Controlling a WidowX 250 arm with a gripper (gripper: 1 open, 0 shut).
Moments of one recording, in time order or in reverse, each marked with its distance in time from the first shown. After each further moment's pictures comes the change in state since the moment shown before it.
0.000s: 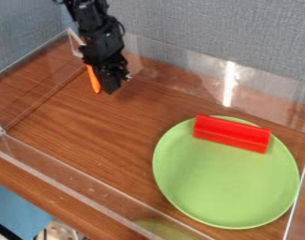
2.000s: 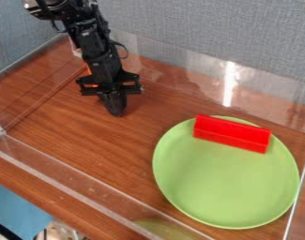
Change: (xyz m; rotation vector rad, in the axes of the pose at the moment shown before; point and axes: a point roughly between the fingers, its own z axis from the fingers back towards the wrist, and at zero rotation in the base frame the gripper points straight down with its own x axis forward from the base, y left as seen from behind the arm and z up) arm -0.027 -0.023 -0.026 -0.068 0.061 0.483
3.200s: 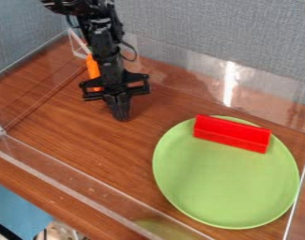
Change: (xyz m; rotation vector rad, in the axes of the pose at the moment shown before) arm 0.000 -0.023 0.009 0.093 -0.008 0.224
